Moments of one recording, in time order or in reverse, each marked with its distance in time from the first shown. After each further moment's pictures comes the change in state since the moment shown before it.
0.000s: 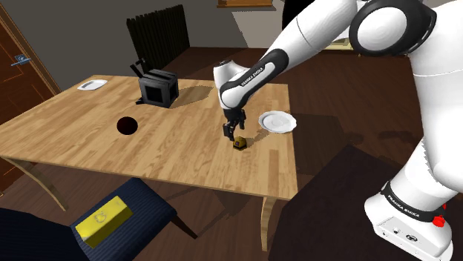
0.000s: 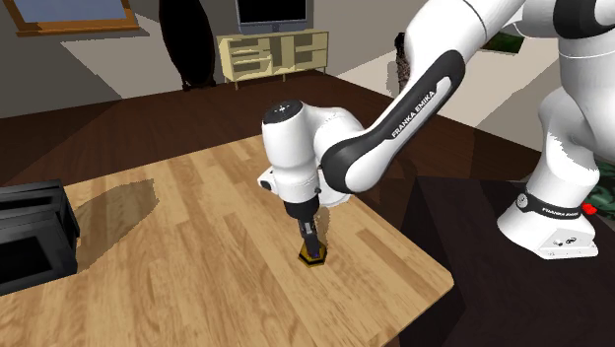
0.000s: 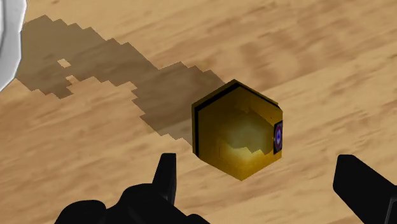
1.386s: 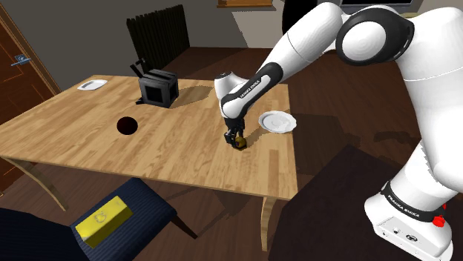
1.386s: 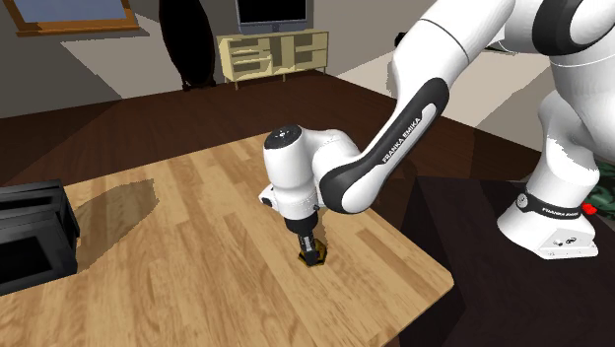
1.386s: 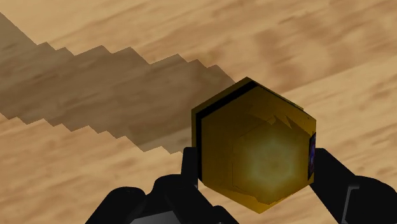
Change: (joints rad) arm 0.004 0.088 -0.010 0.015 -0.015 0.070 0.002
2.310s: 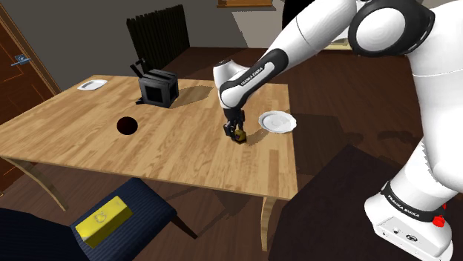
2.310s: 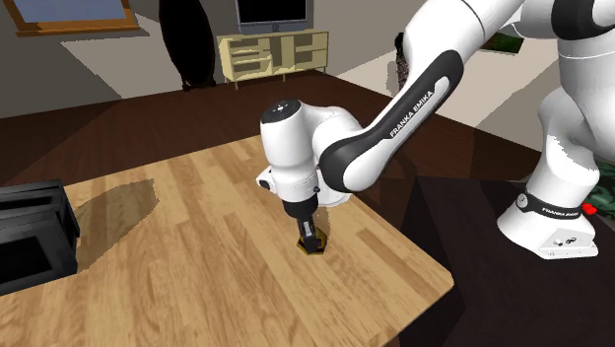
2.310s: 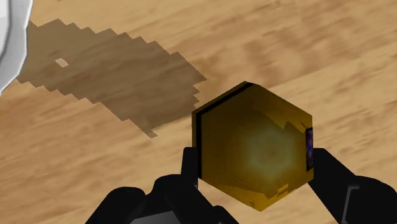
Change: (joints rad) arm -0.005 -0.083 0.008 -0.004 0.012 -0.079 -0.010
